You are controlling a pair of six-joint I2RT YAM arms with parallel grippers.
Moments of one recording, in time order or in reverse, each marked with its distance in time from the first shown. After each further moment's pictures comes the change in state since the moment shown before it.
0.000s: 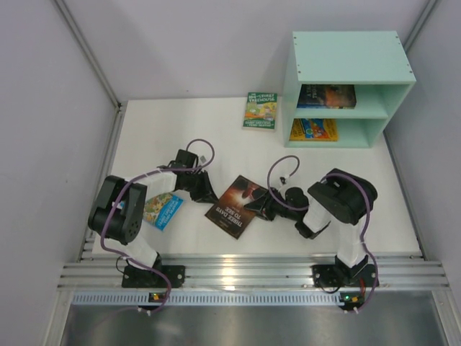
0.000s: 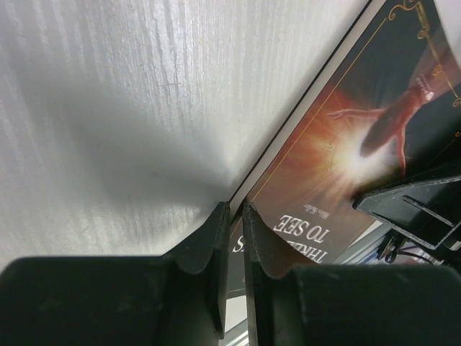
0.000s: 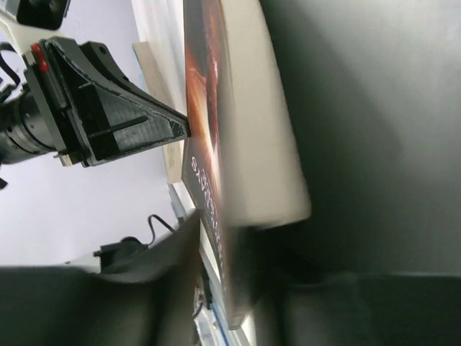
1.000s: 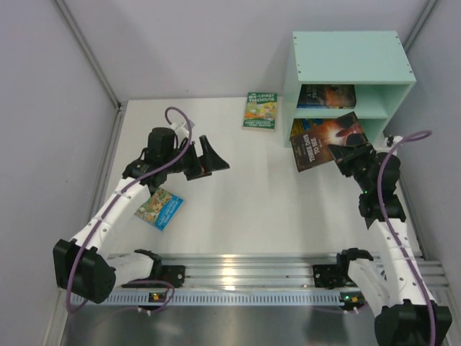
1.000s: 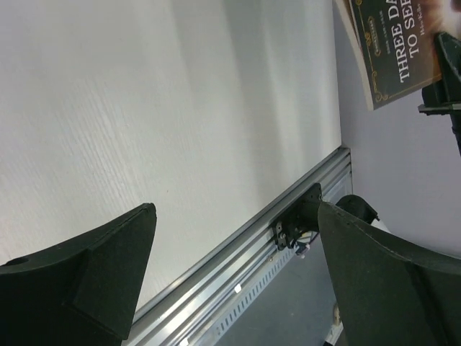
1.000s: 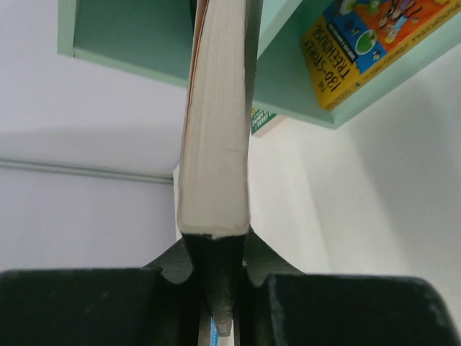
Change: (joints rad) left arm -0.020 -0.468 0.194 -0.134 0.074 -0.111; right arm -0.679 -1.176 0.303 -1.316 0.150 -0.297
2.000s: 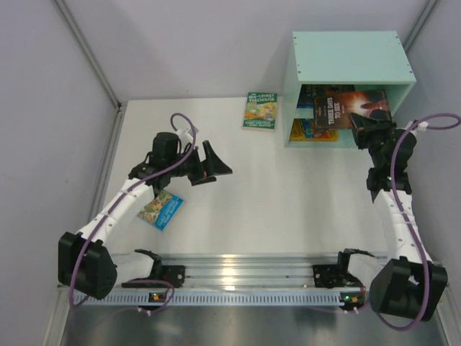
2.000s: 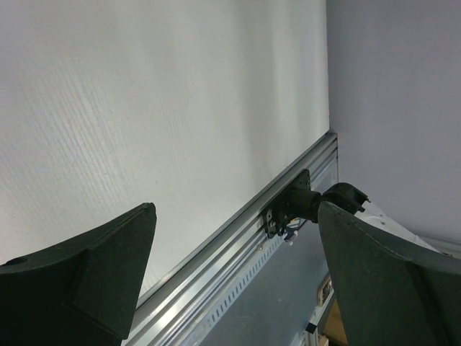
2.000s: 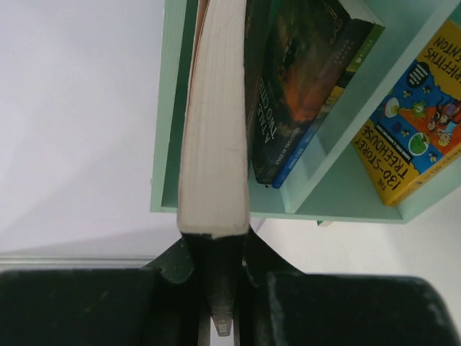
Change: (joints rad) left arm 0.000 0.019 -0.085 0.091 0.085 -0.053; right arm -0.175 0.264 0.178 0.206 0.024 0.242
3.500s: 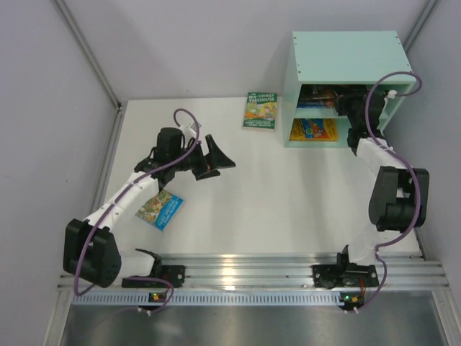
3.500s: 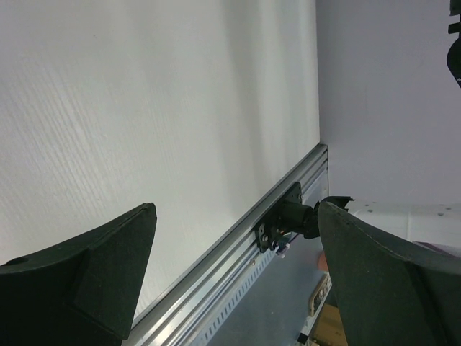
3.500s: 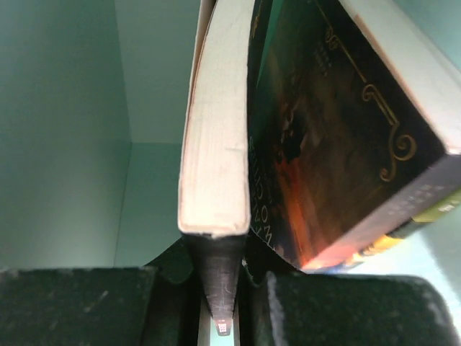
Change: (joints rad) left arm 0.000 0.092 0.013 0.099 0.010 -0.045; right arm 0.111 0.670 0.366 0.313 0.062 0.085
